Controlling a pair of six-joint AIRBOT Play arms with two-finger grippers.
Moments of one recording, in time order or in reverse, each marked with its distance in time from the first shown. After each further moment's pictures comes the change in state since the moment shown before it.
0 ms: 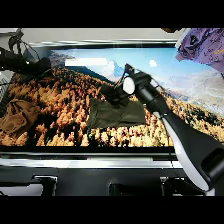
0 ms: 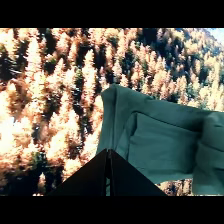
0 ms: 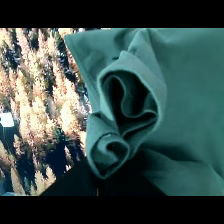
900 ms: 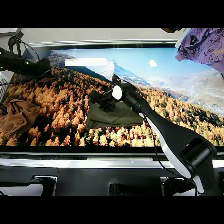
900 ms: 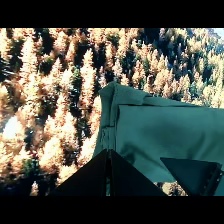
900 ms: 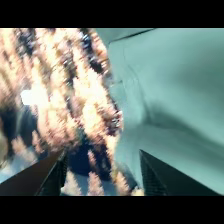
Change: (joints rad) left arm 0.003 0.000 -0.002 0.002 -0.005 0.015; right arm 0.035 -0.133 0.000 0.226 -0.155 -0.104
